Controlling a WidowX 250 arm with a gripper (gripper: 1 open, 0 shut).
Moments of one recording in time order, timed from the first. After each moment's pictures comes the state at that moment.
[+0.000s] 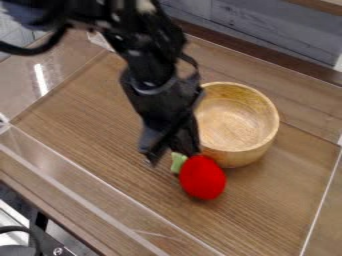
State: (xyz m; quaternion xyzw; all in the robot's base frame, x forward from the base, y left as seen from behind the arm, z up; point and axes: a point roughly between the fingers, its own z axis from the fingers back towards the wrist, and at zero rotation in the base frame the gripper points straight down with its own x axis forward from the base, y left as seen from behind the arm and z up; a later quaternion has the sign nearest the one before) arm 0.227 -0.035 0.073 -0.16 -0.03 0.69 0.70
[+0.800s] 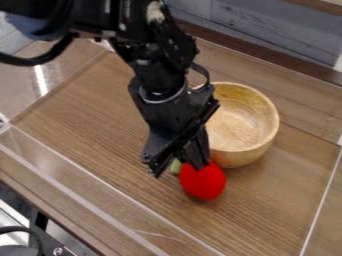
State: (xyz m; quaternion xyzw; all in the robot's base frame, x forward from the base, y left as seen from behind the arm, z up) arm 0.215 -0.035 0.082 -0.17 -0.02 0.66 0.73
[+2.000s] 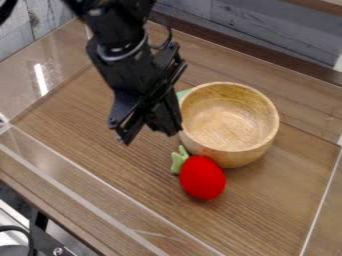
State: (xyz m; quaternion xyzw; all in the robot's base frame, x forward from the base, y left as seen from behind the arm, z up) arm 0.207 -0.009 0.115 -0.18 -0.03 0.70 0.69
